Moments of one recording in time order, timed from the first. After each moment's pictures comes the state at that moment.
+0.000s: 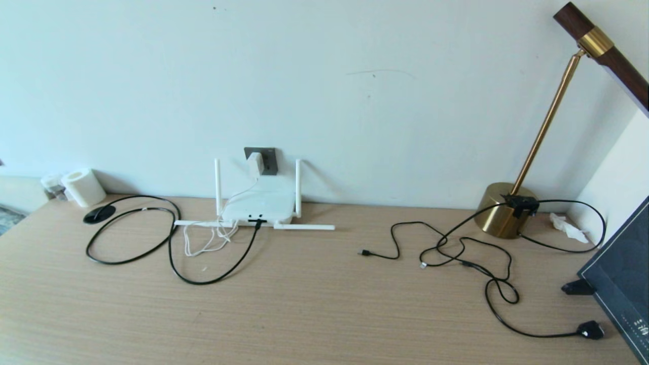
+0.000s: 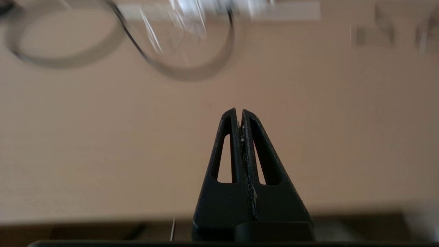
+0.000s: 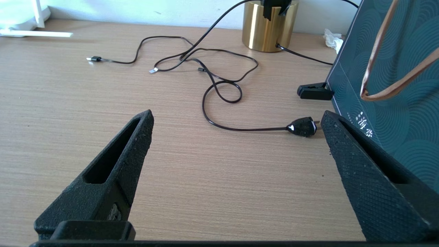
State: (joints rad) left arm -0.16 0.40 -0.17 -0.03 0.09 -0.02; right arm 0.00 0.00 -0.01 0.02 0.00 0.00
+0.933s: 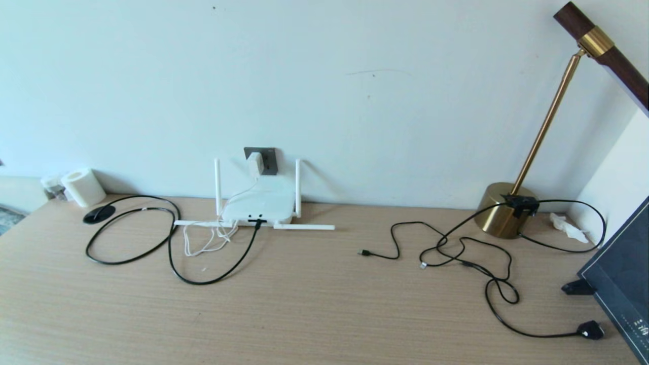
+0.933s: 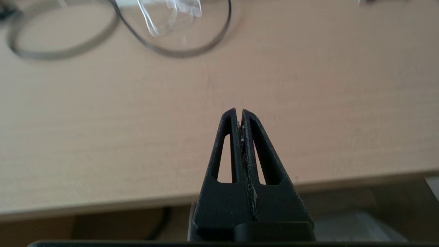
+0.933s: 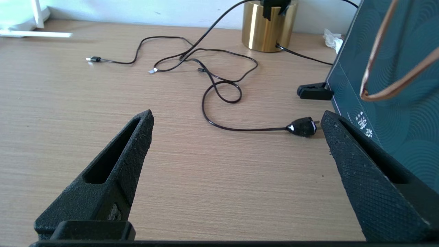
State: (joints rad) left arm -0.02 0.15 0.00 0.00 -0.04 0.09; right arm 0.00 0.00 -0.01 0.01 0.00 0.00
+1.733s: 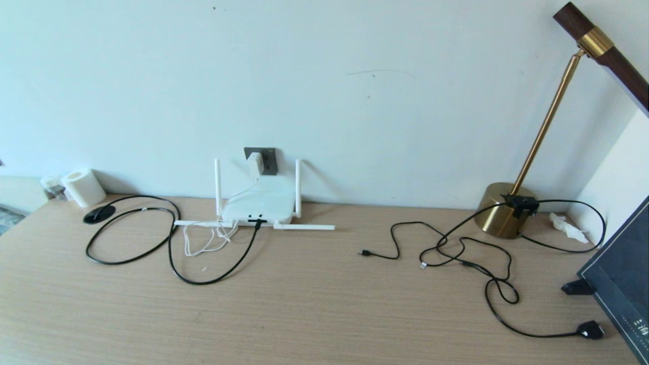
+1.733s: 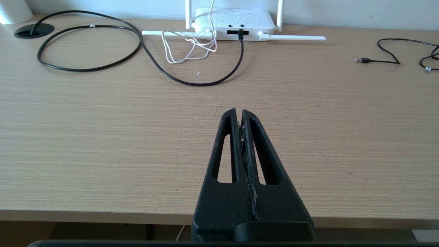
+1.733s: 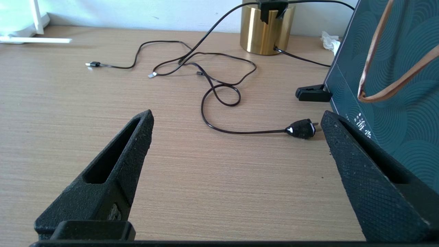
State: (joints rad) left arm 0.00 0.00 0.00 0.00 0.00 -0.04; right arm 0.00 0.00 0.00 0.00 0.00 0.01
